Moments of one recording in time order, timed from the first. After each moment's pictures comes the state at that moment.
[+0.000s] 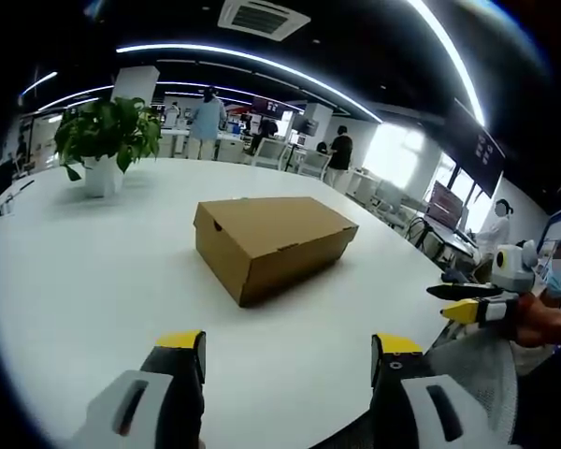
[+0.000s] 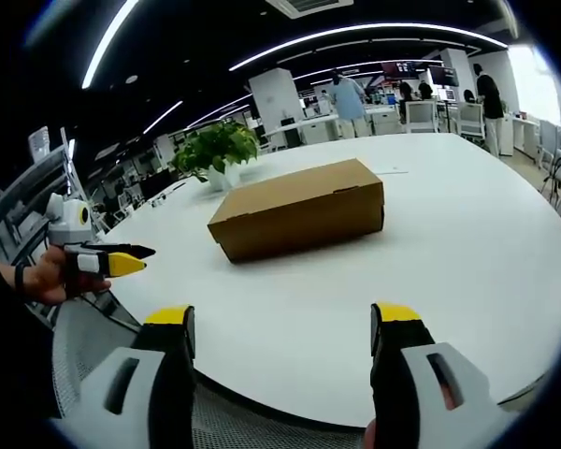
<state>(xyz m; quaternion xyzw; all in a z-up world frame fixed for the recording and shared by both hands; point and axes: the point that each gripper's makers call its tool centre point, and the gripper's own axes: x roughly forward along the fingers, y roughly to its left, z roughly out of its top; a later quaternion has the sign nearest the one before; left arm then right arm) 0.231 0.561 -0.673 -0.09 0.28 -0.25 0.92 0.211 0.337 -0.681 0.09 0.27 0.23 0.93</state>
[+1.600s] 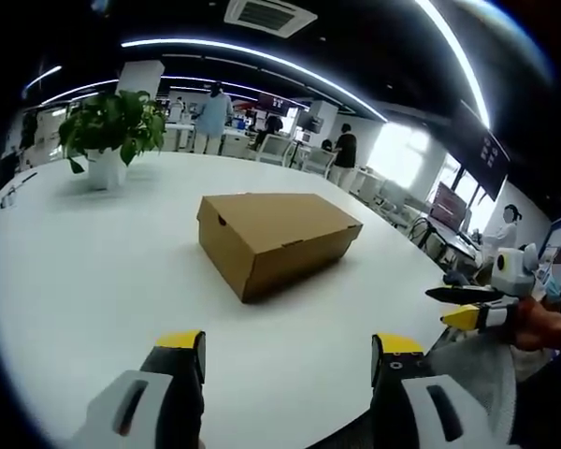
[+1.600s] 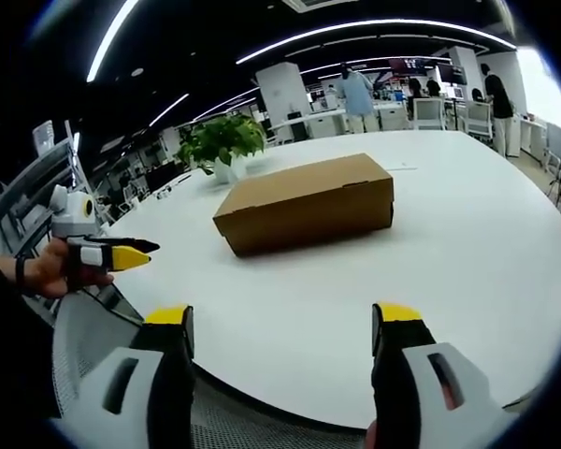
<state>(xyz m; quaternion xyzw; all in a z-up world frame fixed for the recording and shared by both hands) 0.233 0.563 -0.676 -0.10 0.29 -0.24 0.92 0.212 0.346 -0.685 0.08 0.28 0.25 0.92</state>
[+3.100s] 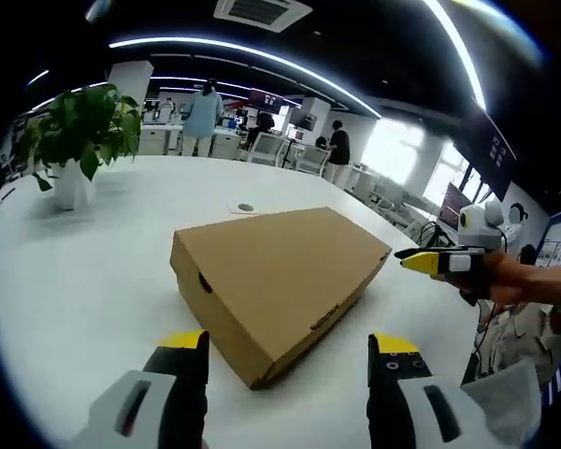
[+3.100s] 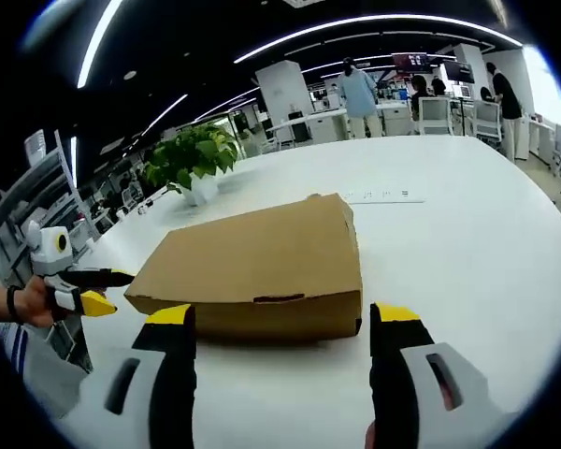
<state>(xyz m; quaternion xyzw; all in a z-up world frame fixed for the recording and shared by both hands) 0.365 0.530 -0.695 -0.09 0.29 -0.26 0.92 0.426 0.310 -0.693 0.09 0.28 0.26 0.92</state>
